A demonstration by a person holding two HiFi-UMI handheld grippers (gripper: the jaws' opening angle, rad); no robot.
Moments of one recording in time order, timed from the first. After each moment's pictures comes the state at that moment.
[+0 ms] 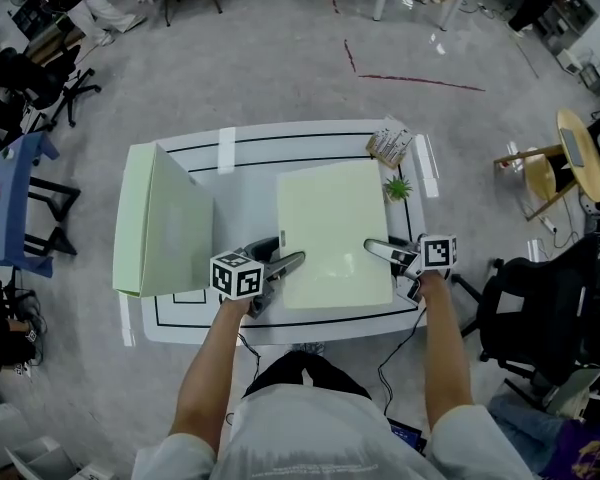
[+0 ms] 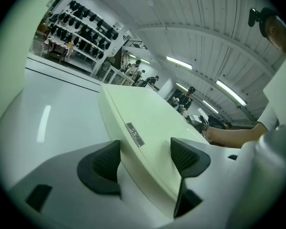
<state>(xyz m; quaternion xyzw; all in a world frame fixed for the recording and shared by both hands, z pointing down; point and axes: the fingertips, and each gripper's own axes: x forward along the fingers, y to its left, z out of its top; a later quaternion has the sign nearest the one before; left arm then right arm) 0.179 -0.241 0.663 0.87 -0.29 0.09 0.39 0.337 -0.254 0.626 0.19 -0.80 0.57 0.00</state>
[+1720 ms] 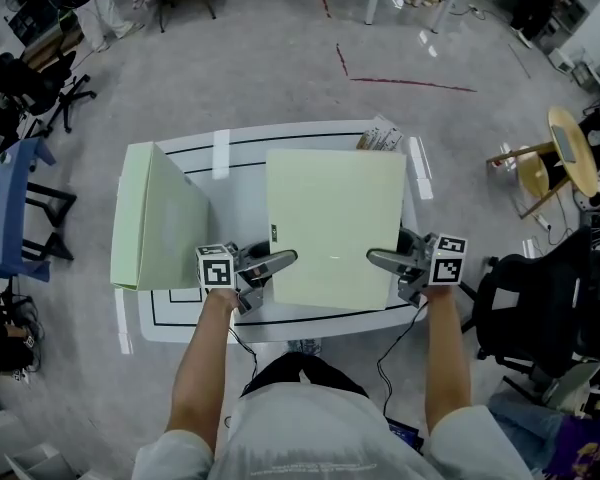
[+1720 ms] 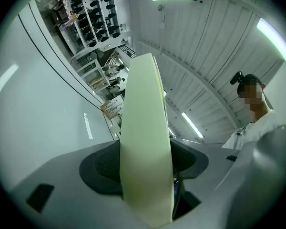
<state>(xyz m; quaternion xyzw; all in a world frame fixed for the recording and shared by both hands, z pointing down) 0.189 -0.227 0.589 0.87 -0.12 -0.11 0.46 0.335 -0.231 0.531 0.14 -0.92 0.37 -0.02</state>
